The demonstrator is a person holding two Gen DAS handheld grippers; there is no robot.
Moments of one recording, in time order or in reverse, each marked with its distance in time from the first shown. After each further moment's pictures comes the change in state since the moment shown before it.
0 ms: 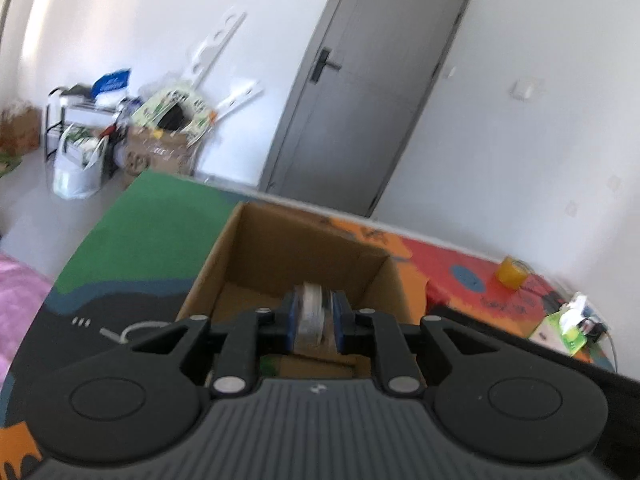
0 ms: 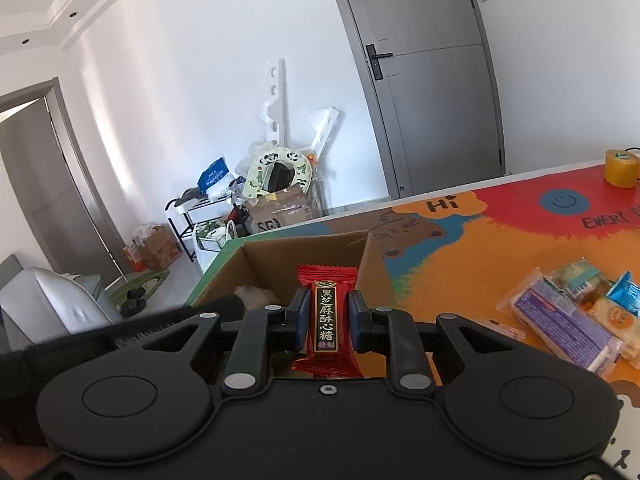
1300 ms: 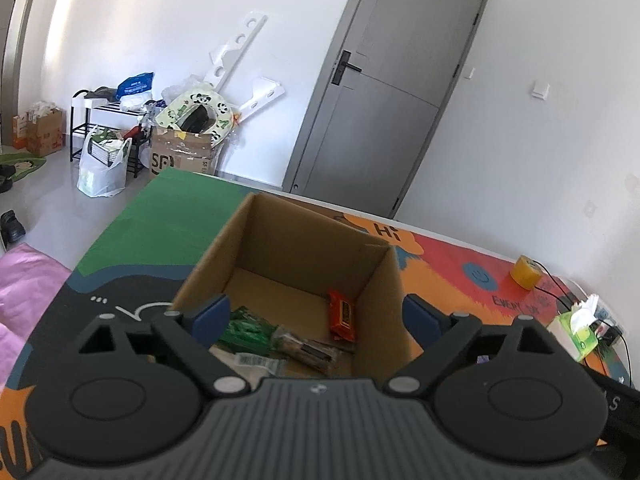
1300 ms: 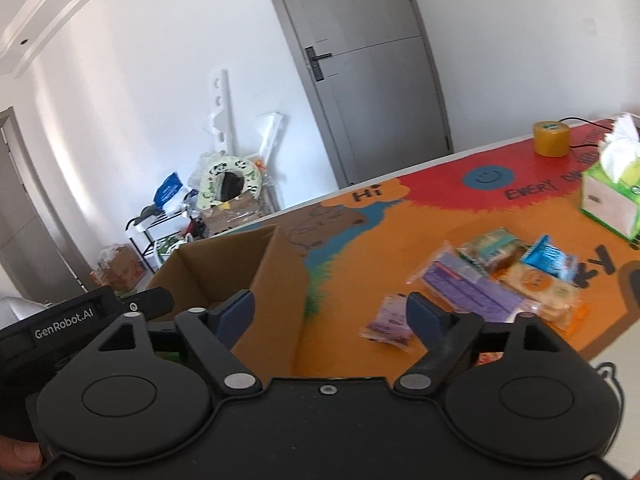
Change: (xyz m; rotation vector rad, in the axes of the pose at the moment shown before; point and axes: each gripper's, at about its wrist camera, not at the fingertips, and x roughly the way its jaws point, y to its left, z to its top) left arm -0.018 -0.023 -0.007 -0.003 -0.017 0.066; right arm -0.048 -0.057 -0.017 0.124 -0.013 -0.140
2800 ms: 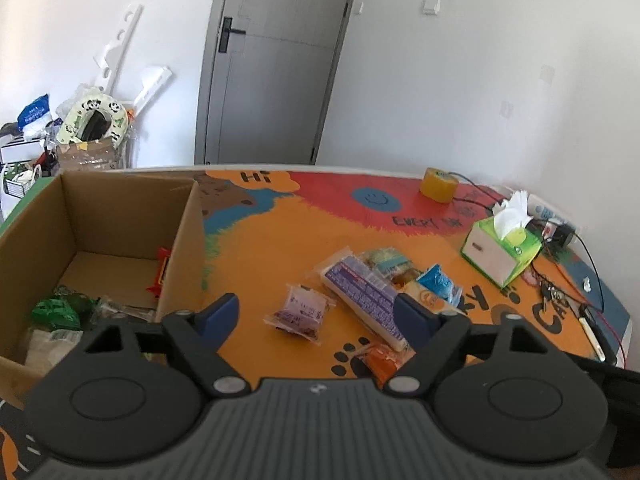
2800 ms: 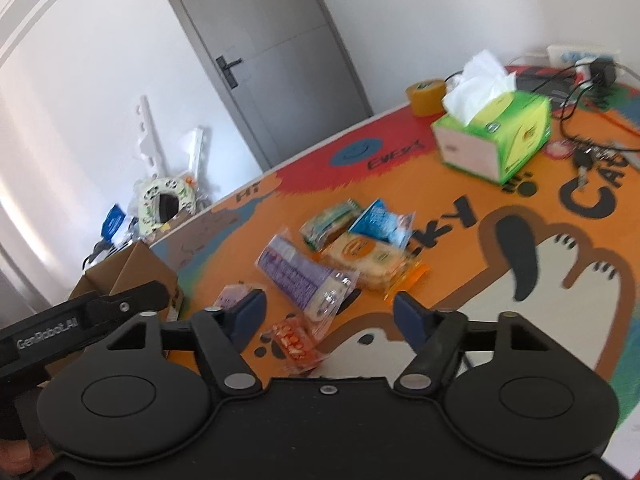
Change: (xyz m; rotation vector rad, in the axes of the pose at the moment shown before) left arm 0.034 -0.123 -0.054 0.256 0.119 -0.175; right arm -0.016 -0.128 -0.019 0.187 0.040 -0.099
